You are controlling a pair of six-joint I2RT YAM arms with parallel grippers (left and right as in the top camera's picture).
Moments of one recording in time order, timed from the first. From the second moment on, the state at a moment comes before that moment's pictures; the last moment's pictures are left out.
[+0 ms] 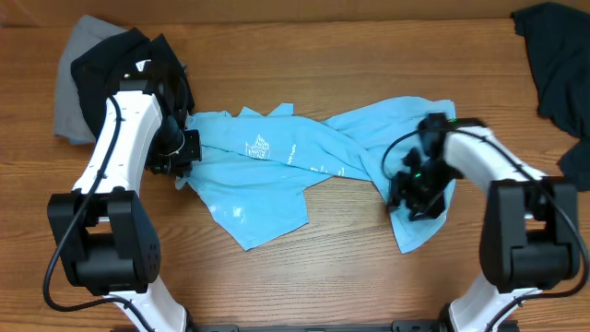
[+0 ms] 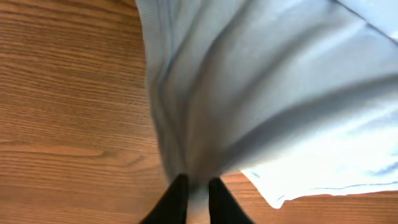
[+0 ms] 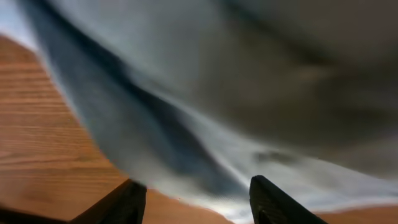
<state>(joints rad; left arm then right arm) 0.02 1.91 1.56 -1.36 0.01 -0.16 0.08 1.88 1.13 -1.12 -0.28 0.21</state>
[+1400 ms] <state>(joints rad) -0.28 1.87 1.07 -1.07 0.13 -0.22 -0.06 1.61 1.60 -1.17 0.21 0.52</state>
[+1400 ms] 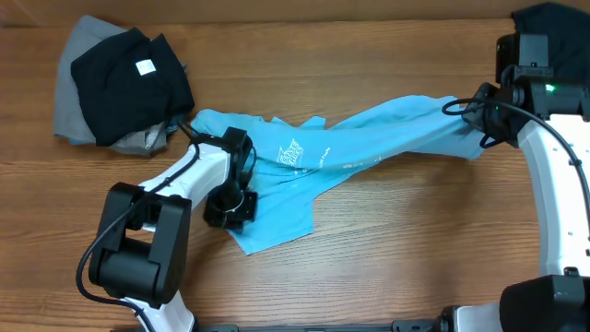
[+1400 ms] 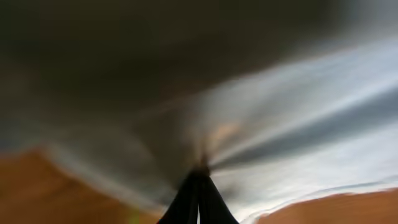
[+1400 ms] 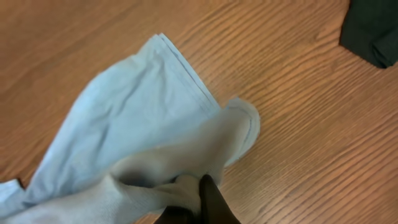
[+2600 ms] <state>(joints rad) -0.24 1.85 1.05 -0.94 0.34 -0.05 -0.10 1.89 1.49 -0.91 0.11 0.47</state>
